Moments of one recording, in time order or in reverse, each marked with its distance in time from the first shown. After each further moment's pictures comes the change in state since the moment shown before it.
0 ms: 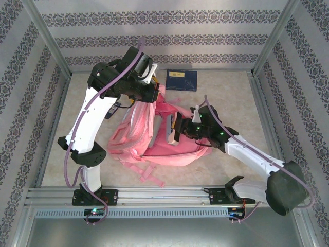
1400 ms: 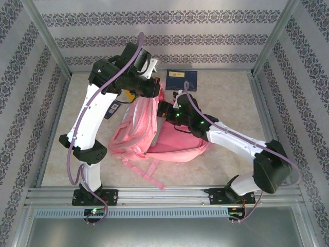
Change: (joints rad) left arm 0.050 0.027 0.000 0.071 0.082 0.015; right arm 0.163 0.213 0.280 0.104 0.246 0.055
